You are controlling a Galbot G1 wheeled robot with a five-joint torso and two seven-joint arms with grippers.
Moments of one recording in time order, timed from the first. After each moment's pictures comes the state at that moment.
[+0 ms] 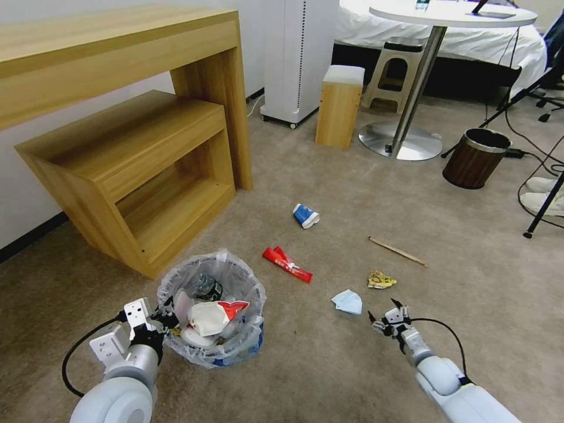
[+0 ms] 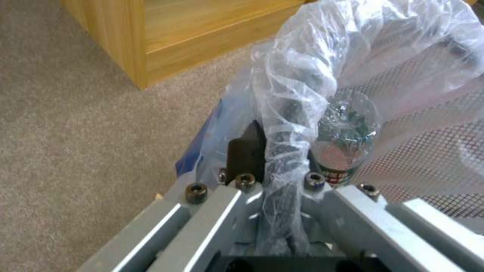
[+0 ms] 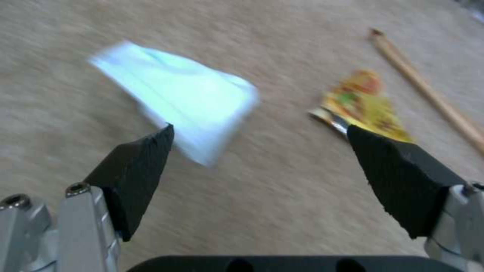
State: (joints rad) left arm 1.62 -1.29 -0.59 -2.28 -0.72 0.45 -0.47; right arm -1.04 1.03 0.03 1.12 0.18 0.17 0.05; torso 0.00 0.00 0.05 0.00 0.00
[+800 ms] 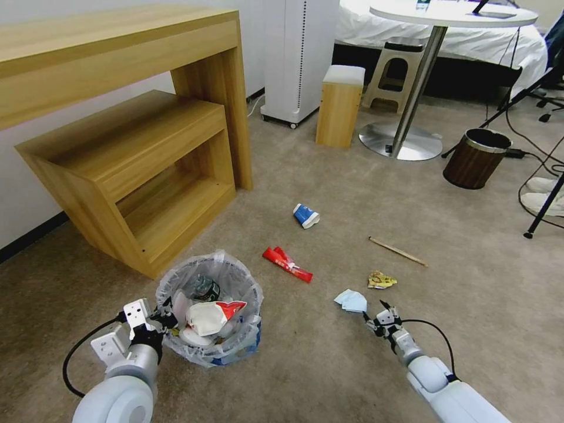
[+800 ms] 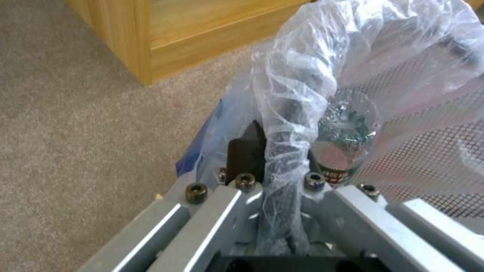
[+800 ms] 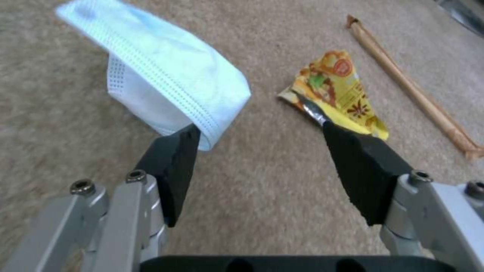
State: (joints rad) left arm 1.61 -1.29 -0.58 -2.24 -0.71 0.43 -0.46; right arm -0.98 1.05 0.05 0.98 0.13 0.23 0.06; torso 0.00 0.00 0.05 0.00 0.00
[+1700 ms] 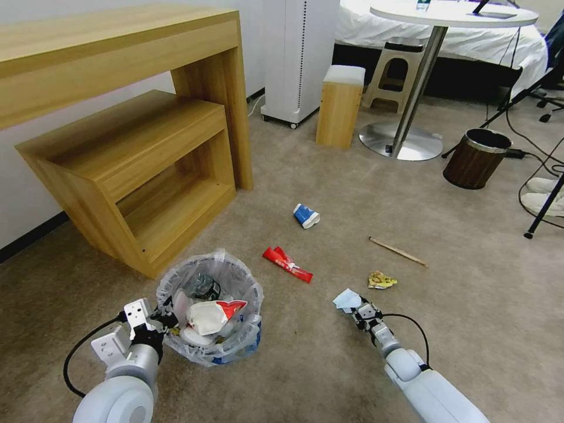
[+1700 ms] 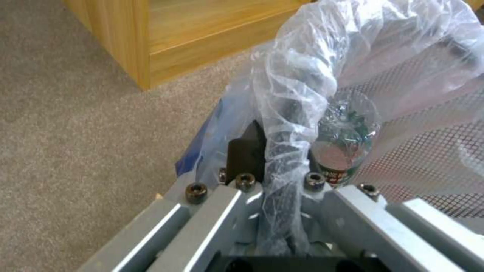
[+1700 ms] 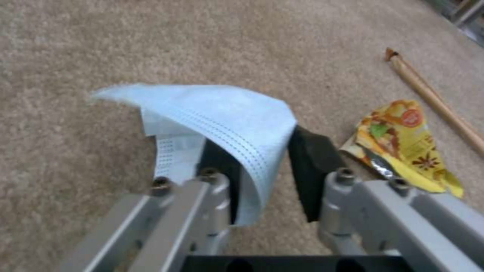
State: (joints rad) left arm 1.61 -1.28 -0.59 -2.24 -0.72 0.42 -0.46; right arm -0.91 1.16 0.02 0.88 0.06 0.28 0.08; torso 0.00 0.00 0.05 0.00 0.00
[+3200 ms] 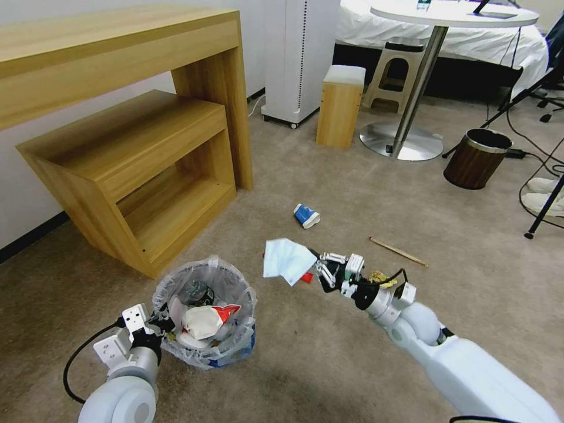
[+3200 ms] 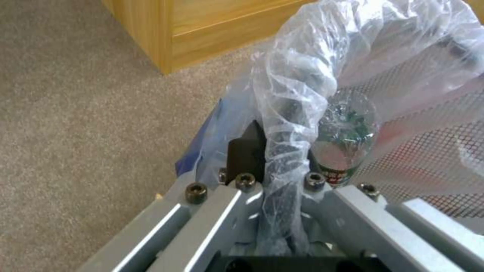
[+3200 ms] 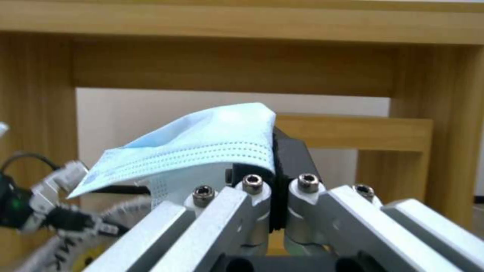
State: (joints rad) left arm 1.60 -1.34 -0.59 -2.19 -0.68 0.43 -0.47; right arm -0.91 0.86 -0.06 1.73 0.82 0.43 -0.59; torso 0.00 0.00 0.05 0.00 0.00
